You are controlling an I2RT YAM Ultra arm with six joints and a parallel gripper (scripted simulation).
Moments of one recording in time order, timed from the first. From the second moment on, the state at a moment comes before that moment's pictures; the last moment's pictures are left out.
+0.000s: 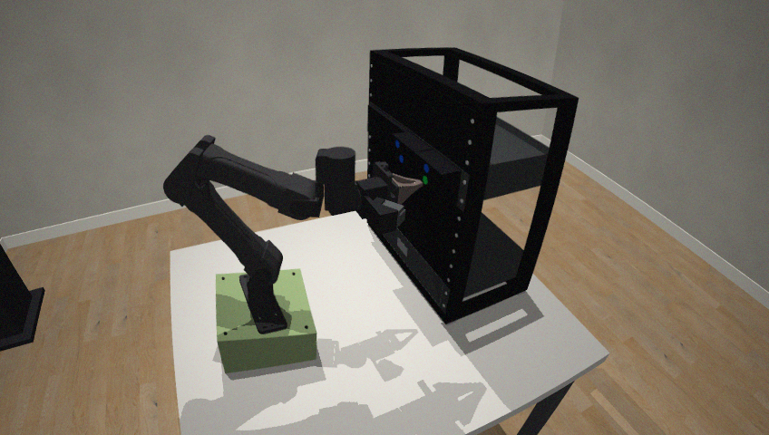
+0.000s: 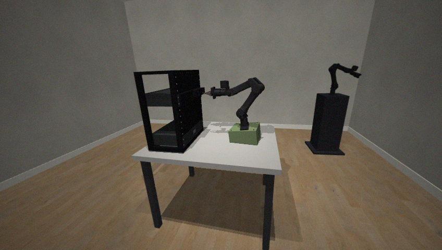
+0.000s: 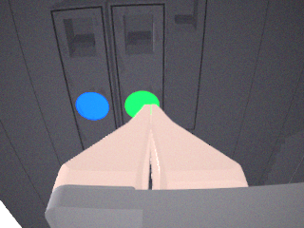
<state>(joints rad) -0.48 0.84 0.53 0.40 -0.45 1.61</state>
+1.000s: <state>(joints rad) -0.48 0.84 0.53 0.41 -0.44 1.61</state>
